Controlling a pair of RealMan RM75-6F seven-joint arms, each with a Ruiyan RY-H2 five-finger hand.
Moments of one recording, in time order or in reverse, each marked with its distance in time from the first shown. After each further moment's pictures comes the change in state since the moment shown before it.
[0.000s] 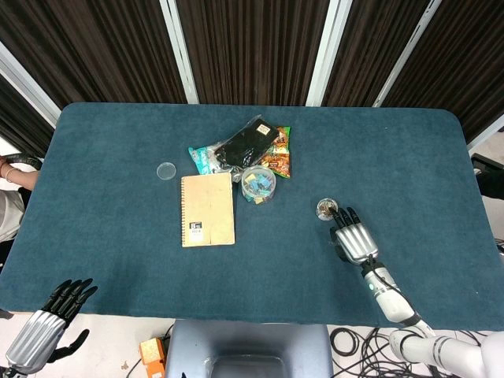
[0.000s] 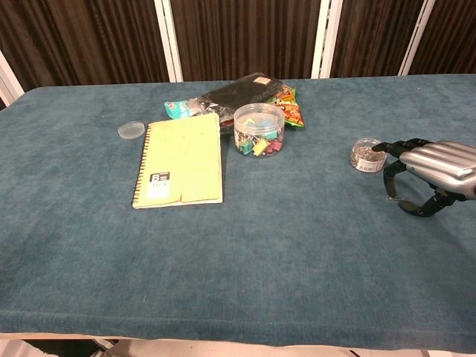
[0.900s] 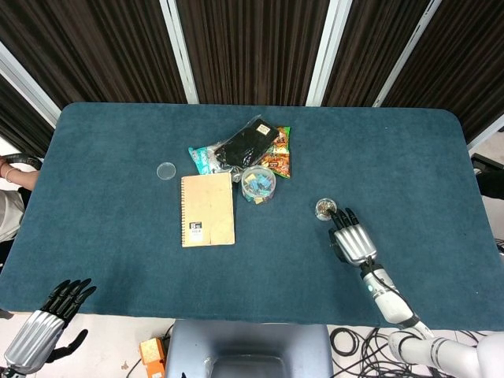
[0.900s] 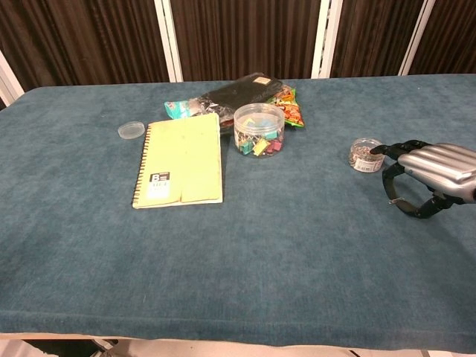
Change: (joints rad) left arm 0.002 0.001 0.001 0.003 -0.005 -0.005 0.000; right arm -0.013 -0.024 -0.002 0.040 -0.045 0.021 0.037
